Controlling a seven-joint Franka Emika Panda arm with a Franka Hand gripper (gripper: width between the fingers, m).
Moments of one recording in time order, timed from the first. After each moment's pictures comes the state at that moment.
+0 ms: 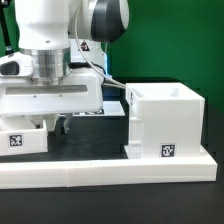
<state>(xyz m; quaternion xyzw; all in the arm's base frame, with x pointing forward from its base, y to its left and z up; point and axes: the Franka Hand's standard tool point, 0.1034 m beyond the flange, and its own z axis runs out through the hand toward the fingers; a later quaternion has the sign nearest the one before) 0.481 -0.089 0.006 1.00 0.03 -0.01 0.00</state>
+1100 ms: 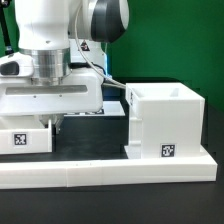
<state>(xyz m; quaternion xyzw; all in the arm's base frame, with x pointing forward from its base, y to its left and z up) 0.481 -0.087 0.008 1.00 0.04 -0.01 0.00</state>
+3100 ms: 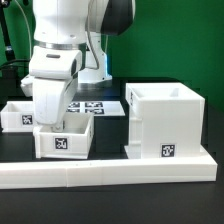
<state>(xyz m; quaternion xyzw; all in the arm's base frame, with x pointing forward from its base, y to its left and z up) 0.488 -0.072 0.020 0.76 0.65 -0.04 0.00</state>
